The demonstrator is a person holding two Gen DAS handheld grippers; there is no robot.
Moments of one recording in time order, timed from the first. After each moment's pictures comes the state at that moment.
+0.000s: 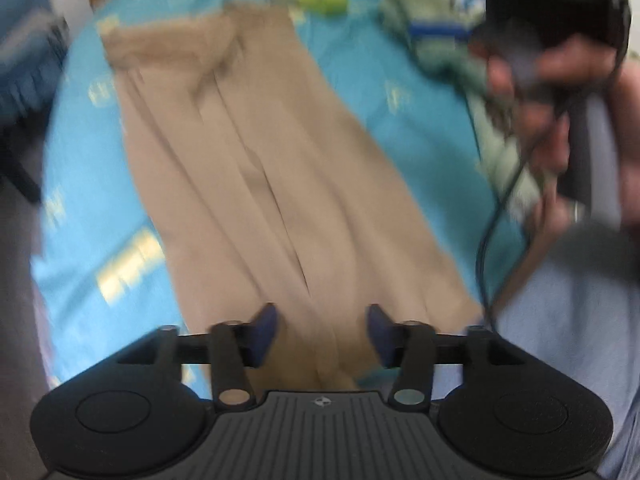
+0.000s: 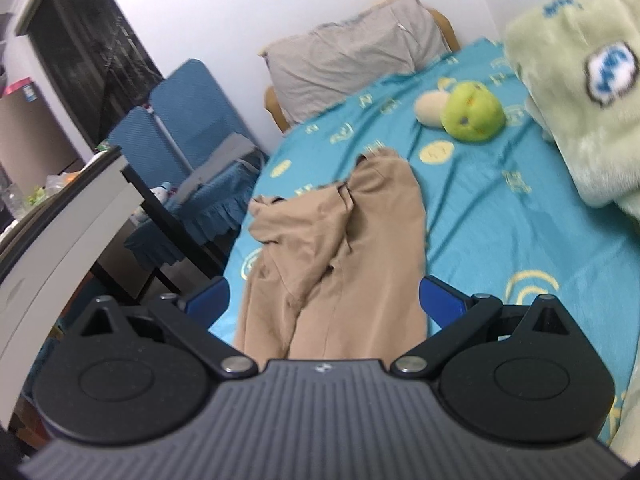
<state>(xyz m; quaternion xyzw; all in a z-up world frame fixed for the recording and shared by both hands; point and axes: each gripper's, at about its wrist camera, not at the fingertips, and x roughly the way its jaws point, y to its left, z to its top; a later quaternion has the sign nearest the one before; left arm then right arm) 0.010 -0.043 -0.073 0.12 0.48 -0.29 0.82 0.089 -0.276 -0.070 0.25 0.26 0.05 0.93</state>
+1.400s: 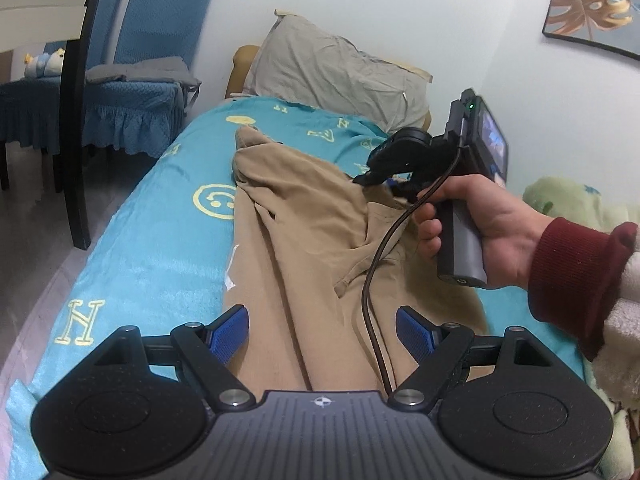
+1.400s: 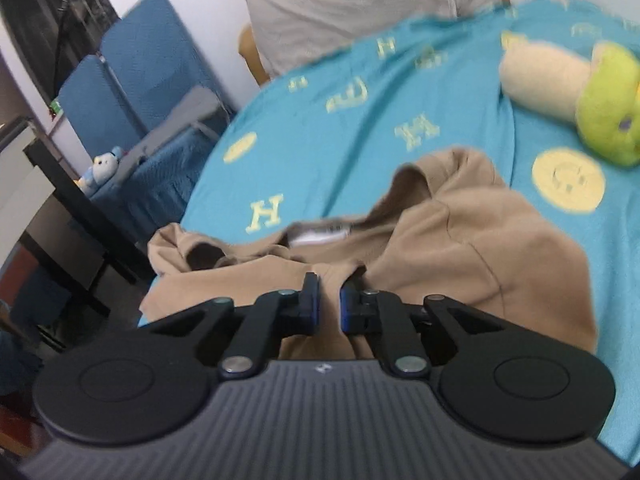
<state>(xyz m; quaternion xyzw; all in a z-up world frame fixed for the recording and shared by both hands) 0.145 -0.003 -0.135 -0.09 0.31 -0.16 0.93 0.405 -0.254 -0.164 0.21 0.31 0.05 0.92</state>
